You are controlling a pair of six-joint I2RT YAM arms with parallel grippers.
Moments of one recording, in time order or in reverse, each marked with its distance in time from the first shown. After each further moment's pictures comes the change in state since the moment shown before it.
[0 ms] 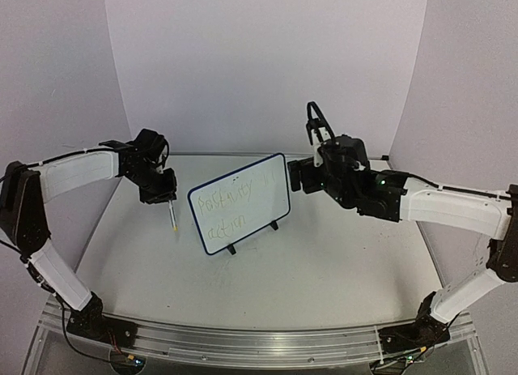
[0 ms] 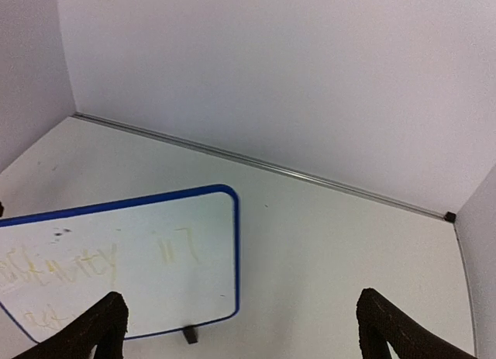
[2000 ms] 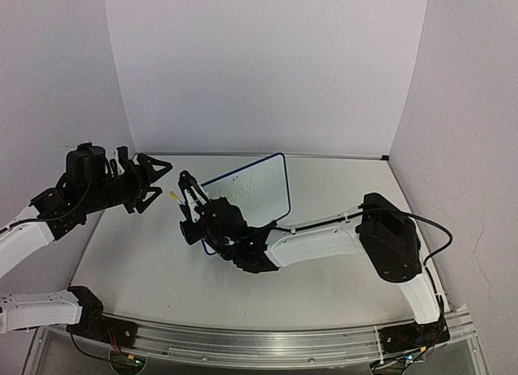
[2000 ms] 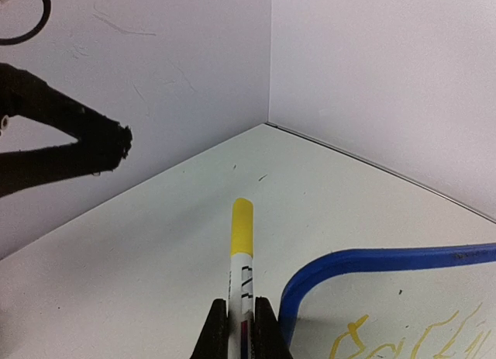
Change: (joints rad) left arm -0.123 -0.709 -0.436 0.426 0.106 -0.503; right arm 0.302 0.803 0.488 0.536 -0.156 -0.052
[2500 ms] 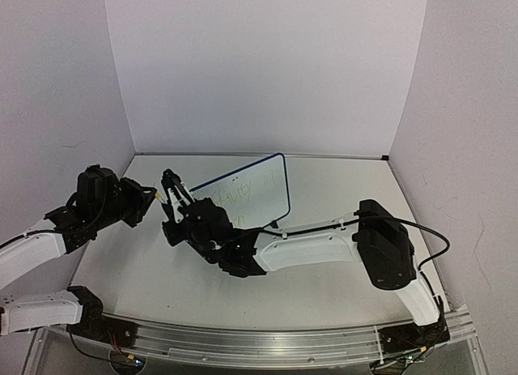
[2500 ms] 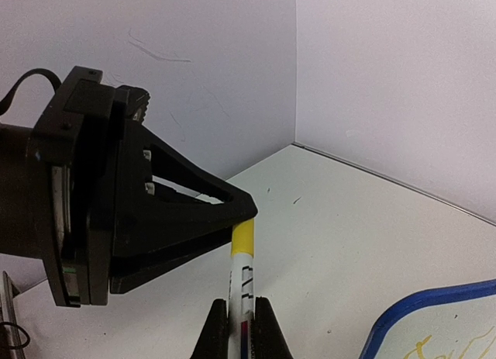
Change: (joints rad) left arm 0.061 0.006 -0.207 0.152 -0.166 -0.239; right arm 0.045 0.050 0.145 -0.037 0.008 0.020
